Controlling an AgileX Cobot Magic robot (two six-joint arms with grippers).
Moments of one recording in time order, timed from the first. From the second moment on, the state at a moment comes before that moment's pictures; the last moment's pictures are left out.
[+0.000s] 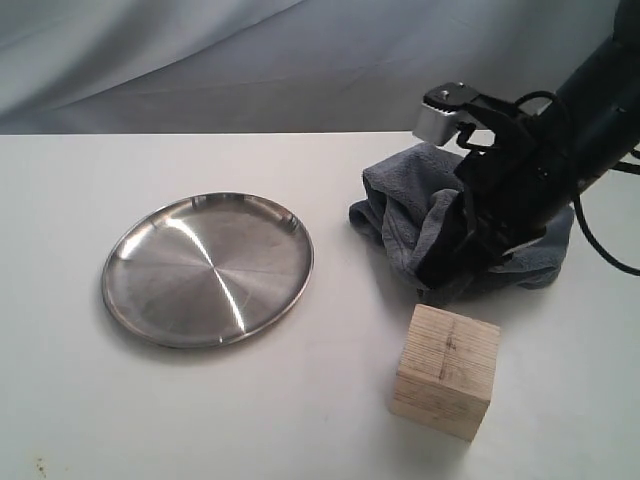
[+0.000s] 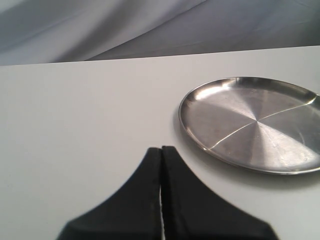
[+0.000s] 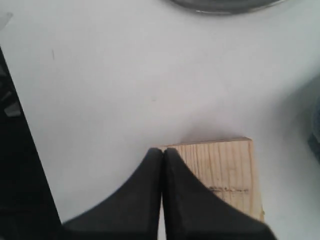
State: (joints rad) left arm -0.07 0.00 0.00 0.06 0.37 -0.02; right arm 0.31 1.62 -1.22 0.56 1.20 -0.91
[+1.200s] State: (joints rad) left arm -0.07 0.00 0.00 0.06 0.37 -0.02; right arm 0.80 1.40 -0.89 -0.25 0.74 -0.13
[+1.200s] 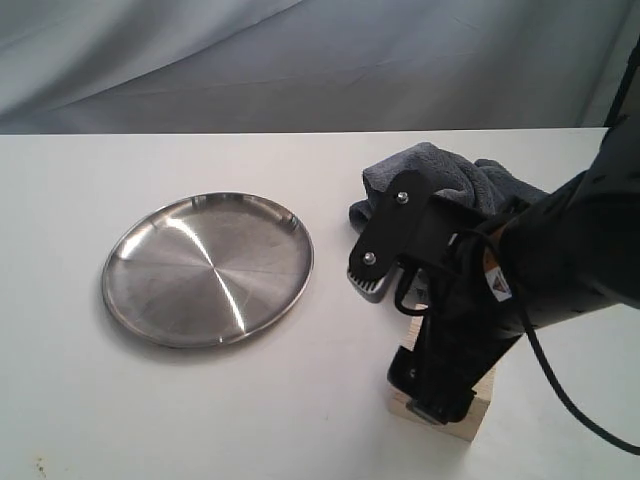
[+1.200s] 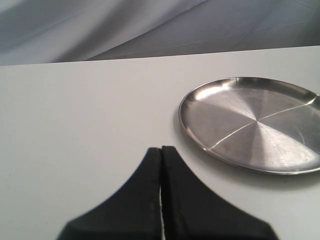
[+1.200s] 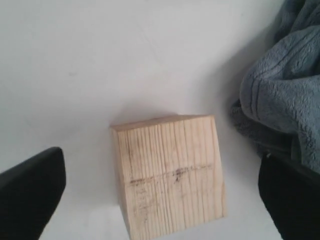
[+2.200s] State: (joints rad) left arm -0.07 0.00 0.00 0.06 0.37 -0.02; right arm 0.55 1.51 -0.89 0.10 0.76 -0.62
